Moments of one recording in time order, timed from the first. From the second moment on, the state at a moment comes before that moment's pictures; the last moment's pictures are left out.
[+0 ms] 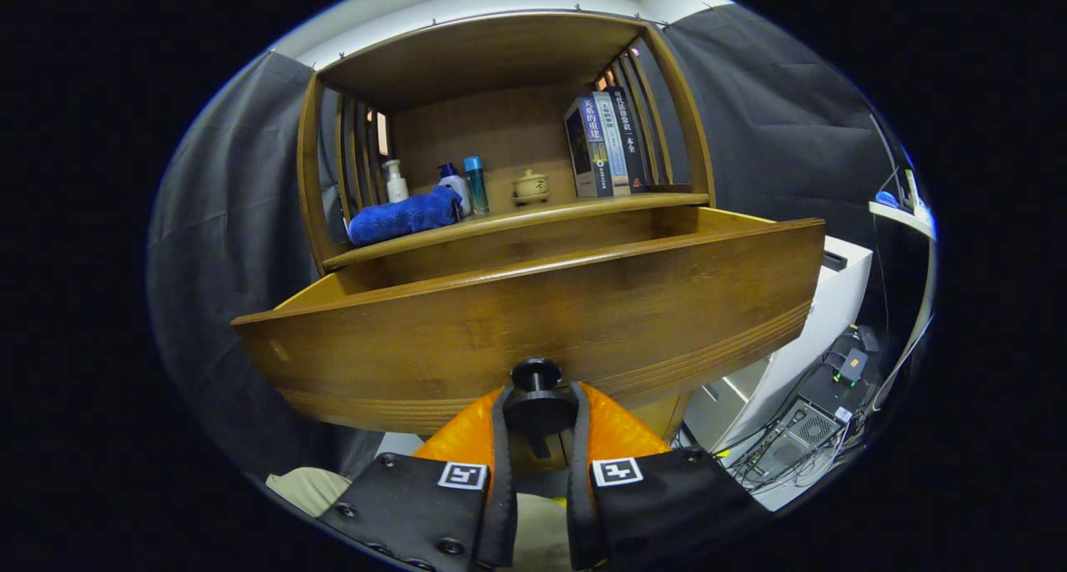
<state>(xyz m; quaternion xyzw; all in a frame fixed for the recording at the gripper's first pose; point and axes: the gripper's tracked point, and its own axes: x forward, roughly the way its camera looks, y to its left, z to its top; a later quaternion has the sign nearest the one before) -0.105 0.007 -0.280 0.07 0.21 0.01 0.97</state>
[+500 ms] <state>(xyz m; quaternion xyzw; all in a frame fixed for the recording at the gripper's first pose) -0.107 0.007 -0.280 0.07 0.23 0.01 0.97</state>
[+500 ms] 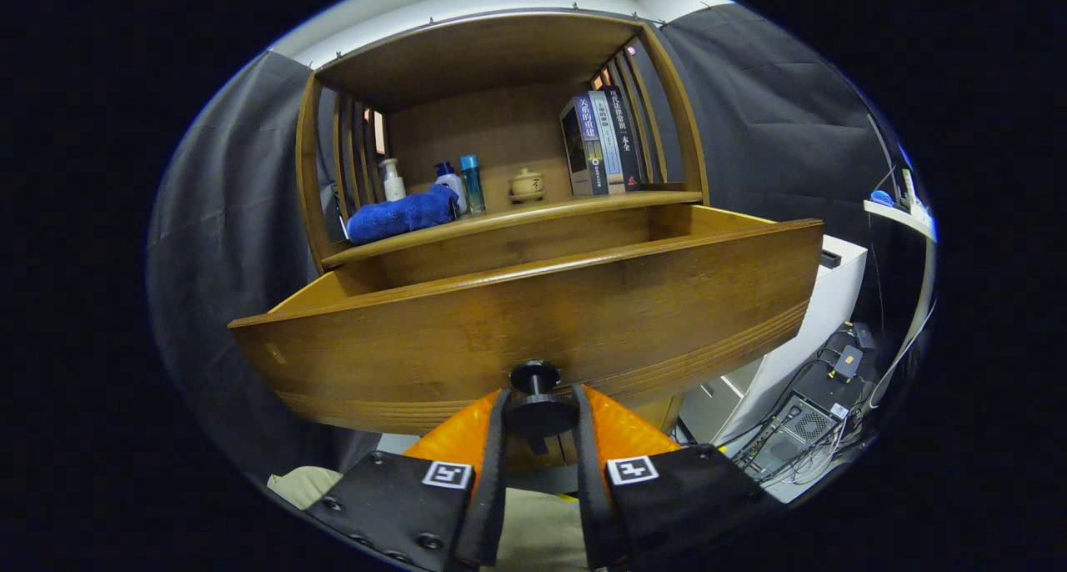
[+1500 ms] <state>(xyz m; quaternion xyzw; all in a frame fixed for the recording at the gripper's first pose) -0.068 -0.010 -0.138 0.08 0.16 -0.01 0.98</state>
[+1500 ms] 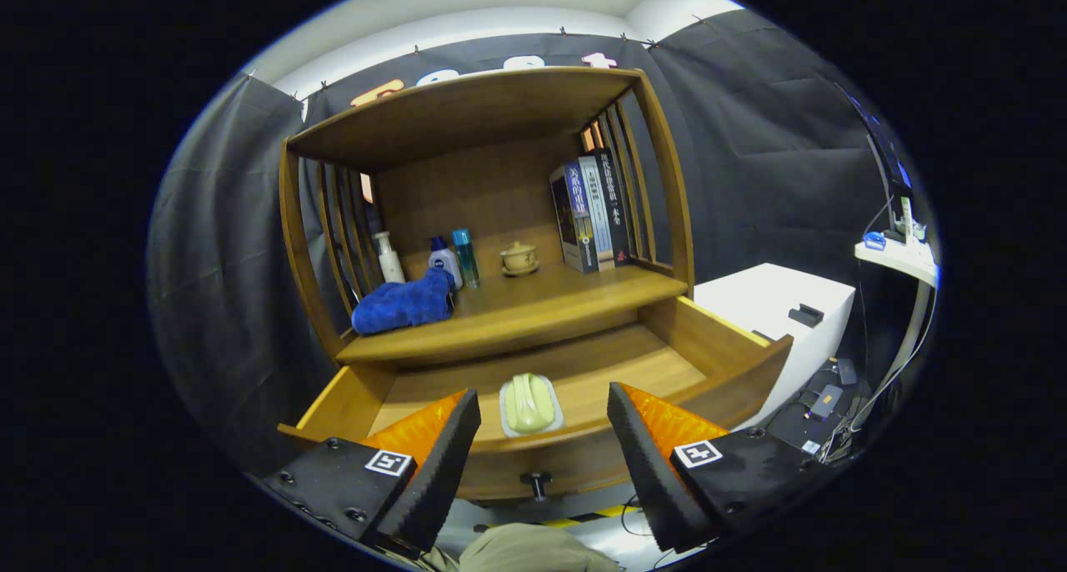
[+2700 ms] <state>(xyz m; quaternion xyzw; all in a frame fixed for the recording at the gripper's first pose) 0.065 0.025 -0.224 -0.02 0.45 0.02 0.89</state>
